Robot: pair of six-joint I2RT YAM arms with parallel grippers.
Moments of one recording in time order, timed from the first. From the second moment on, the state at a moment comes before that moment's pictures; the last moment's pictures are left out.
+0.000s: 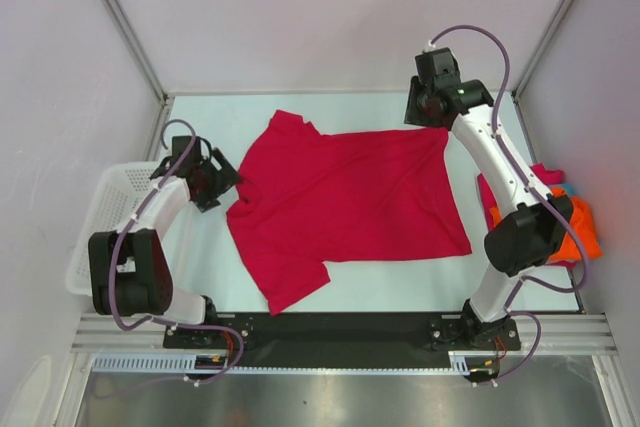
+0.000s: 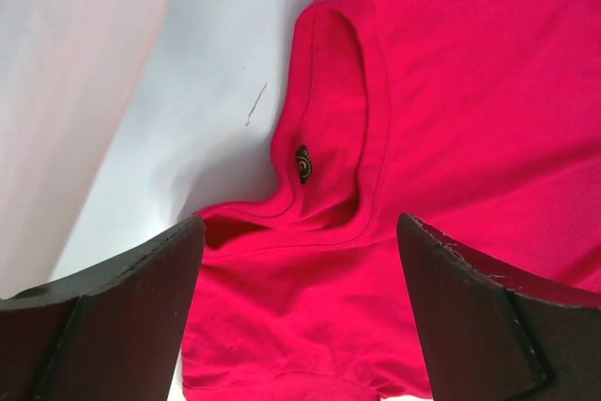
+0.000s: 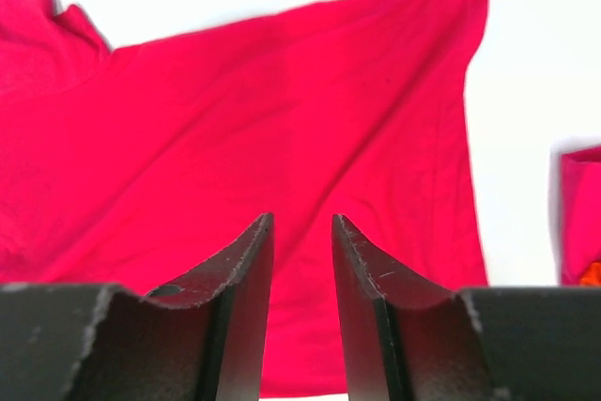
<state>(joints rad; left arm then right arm) 0.05 1.44 0.92 -0.47 0.10 -0.65 0.34 1.75 1.87 -0.91 0.22 0.38</state>
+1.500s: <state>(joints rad) -0.04 2.05 1.49 -0.44 0.11 -0.52 0.32 1.86 1.83 -0.88 0.14 0.43</state>
